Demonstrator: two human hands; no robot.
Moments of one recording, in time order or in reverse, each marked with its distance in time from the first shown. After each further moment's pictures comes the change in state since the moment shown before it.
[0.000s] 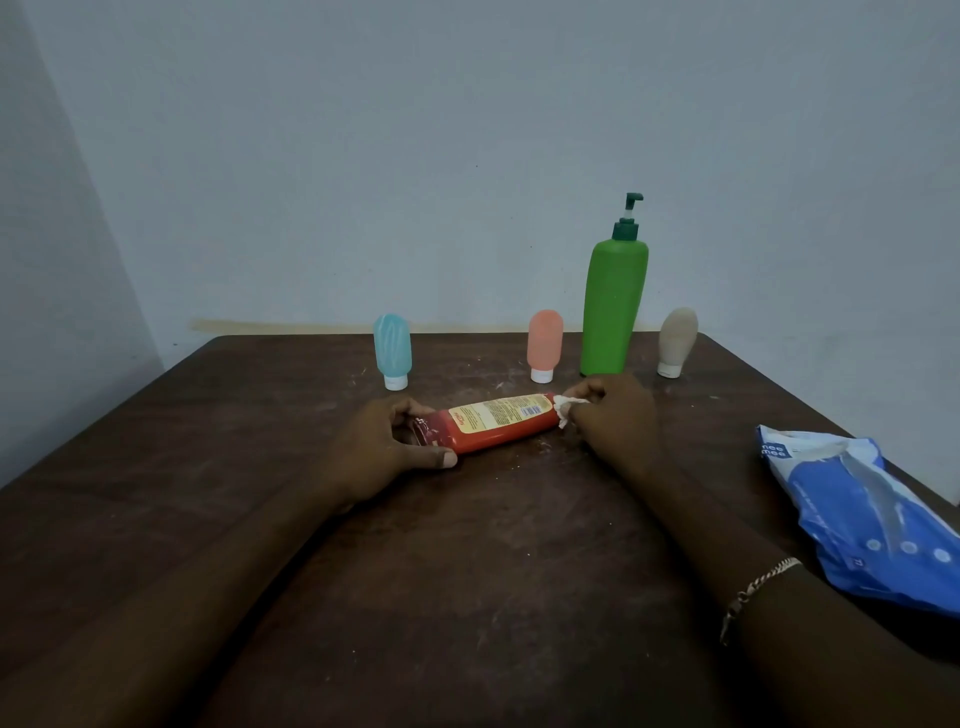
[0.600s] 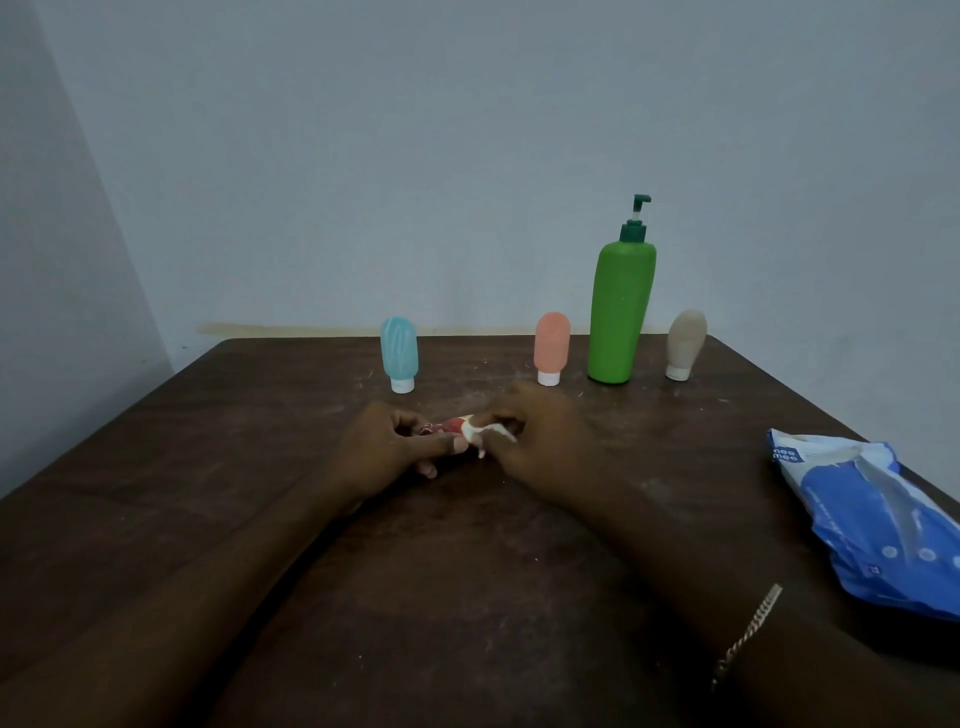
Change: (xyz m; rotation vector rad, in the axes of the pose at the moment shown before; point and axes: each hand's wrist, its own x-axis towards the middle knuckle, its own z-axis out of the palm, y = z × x) left_hand -0.005 0.007 -0.003 -0.088 0.016 -0.082; right_hand -0.042 -0.057 0.028 -0.037 -0.219 -0.532
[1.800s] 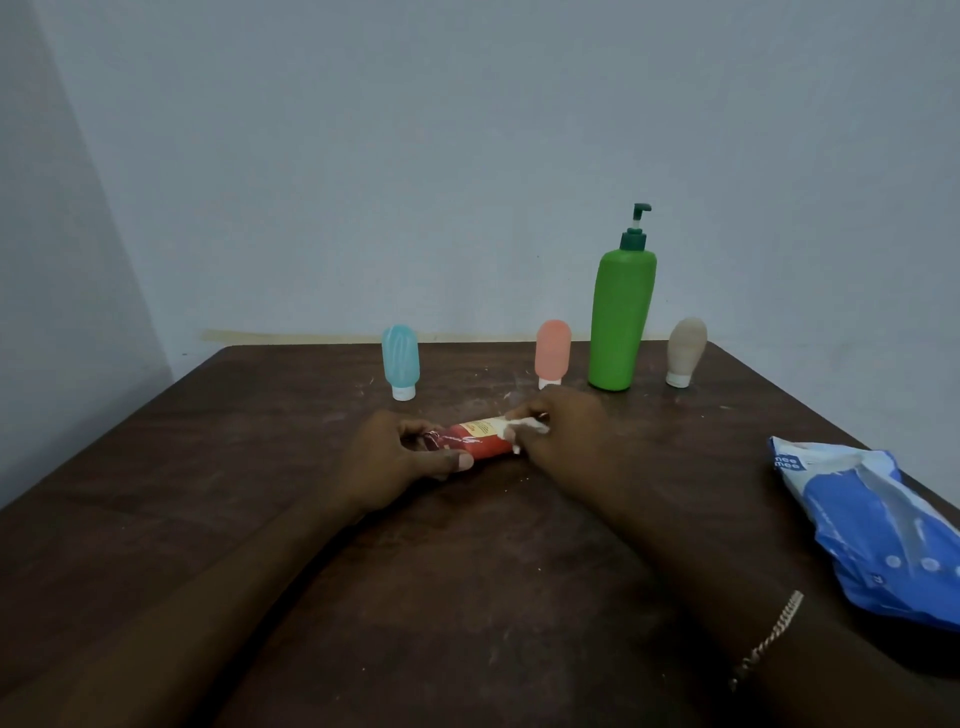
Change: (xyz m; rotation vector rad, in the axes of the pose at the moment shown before) left_hand -0.001 0.003 0.001 0.101 0.043 0.046; right_hand 0.006 0.002 -0.017 -0.085 -0.003 0.270
